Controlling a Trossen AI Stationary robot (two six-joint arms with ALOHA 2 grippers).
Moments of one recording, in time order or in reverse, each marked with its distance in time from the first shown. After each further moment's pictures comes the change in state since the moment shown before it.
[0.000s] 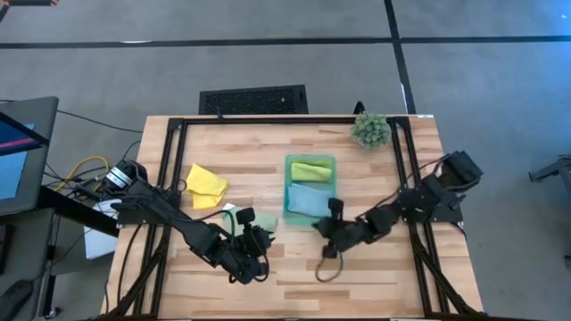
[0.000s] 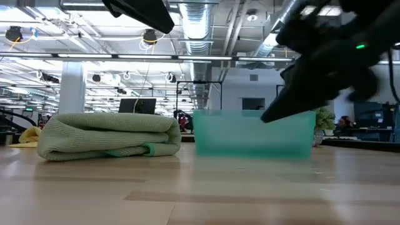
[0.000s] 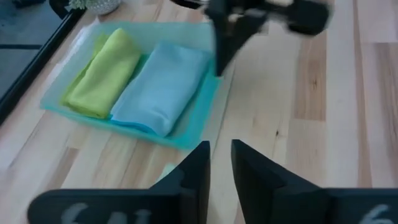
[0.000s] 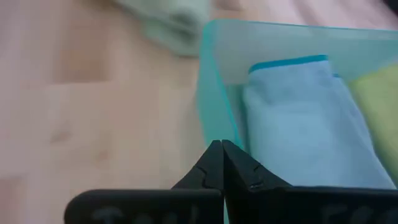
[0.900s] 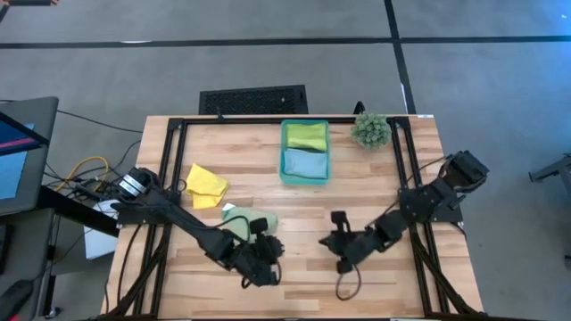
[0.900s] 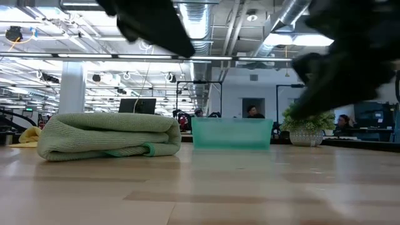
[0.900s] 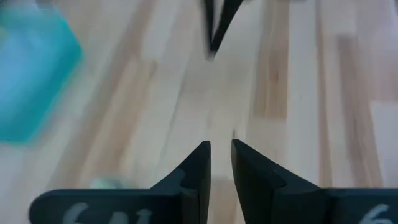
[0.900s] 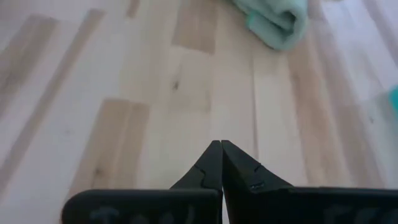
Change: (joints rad) left arm 0.036 0.130 0.008 0.172 0.150 0.012; right arm 0.133 -0.046 -0.040 0.011 -0.075 -0.103
